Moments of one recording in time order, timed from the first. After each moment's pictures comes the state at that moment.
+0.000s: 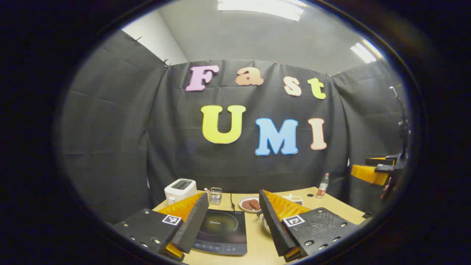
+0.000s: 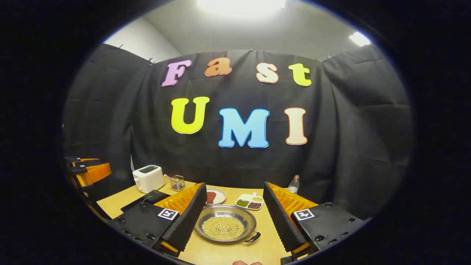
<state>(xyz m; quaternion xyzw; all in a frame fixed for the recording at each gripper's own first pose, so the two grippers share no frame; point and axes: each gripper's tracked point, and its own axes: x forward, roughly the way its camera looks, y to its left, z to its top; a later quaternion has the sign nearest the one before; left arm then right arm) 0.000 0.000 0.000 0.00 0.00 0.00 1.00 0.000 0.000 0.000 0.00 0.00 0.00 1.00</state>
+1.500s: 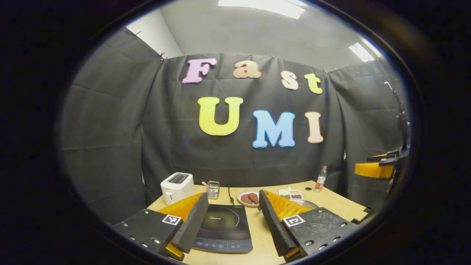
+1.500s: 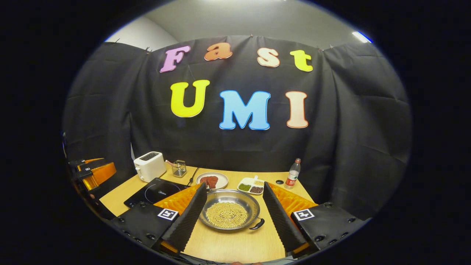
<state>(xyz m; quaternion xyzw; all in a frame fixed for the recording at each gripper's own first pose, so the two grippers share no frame) 0.008 0.030 -0.037 0.00 0.02 -0.02 1.00 -0.001 0.033 -0.039 0.00 0.10 0.02 1.00</state>
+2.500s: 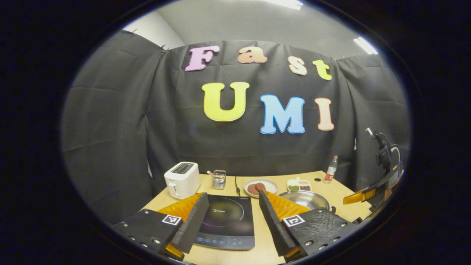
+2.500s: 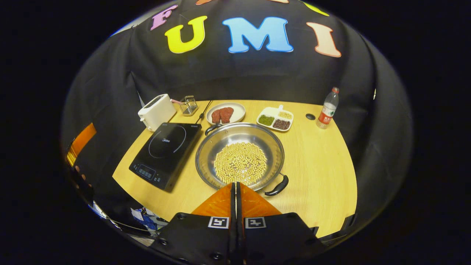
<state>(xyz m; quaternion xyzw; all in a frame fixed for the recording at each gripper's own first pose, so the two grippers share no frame) 0.047 0.017 -0.065 0.01 0.09 0.03 1.00 0.046 0.014 -0.213 0.04 0.39 0.13 0.91</state>
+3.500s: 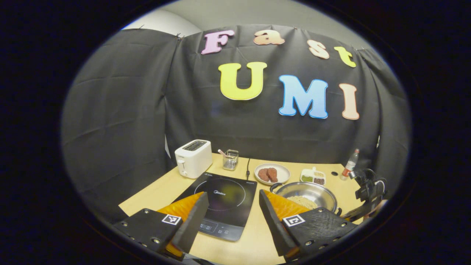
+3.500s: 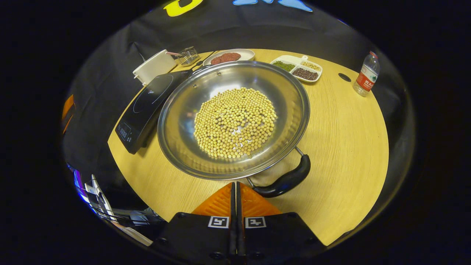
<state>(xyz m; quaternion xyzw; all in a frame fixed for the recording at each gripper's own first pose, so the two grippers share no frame) 0.057 -0.027 -0.115 -0.01 0.15 0.14 0.98 0.082 -0.006 -0.346 0.00 0.51 0.22 0.83</state>
